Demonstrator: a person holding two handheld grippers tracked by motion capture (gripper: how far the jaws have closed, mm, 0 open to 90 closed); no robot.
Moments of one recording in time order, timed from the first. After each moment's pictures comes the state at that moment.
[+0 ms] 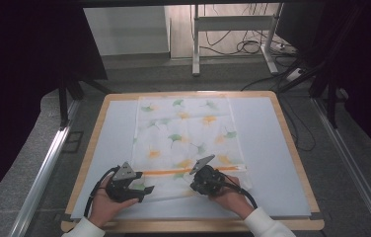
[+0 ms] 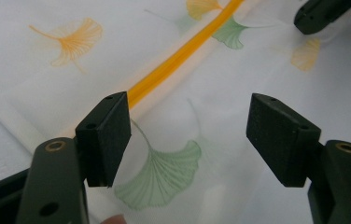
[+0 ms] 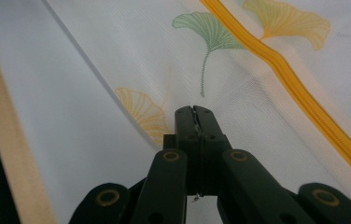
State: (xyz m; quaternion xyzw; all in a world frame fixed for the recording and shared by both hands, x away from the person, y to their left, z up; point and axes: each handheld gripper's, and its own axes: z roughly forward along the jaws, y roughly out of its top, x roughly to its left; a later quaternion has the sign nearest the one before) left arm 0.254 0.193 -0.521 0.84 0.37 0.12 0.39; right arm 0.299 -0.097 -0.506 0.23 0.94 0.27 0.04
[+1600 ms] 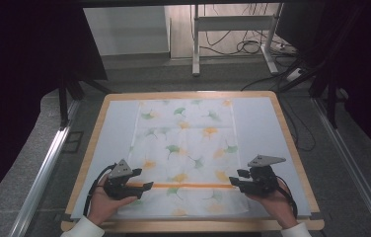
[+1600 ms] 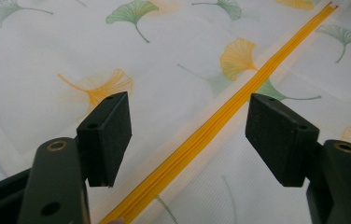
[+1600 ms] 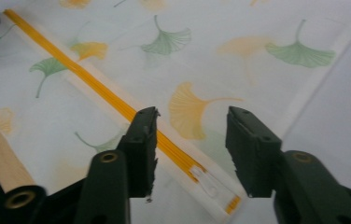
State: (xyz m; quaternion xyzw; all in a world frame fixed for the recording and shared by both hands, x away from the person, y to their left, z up) left arm 0.258 0.198 -0.519 0.82 0.37 0.12 0.42; right arm 0.289 -0.236 -0.479 0.38 0.84 0.38 0.10
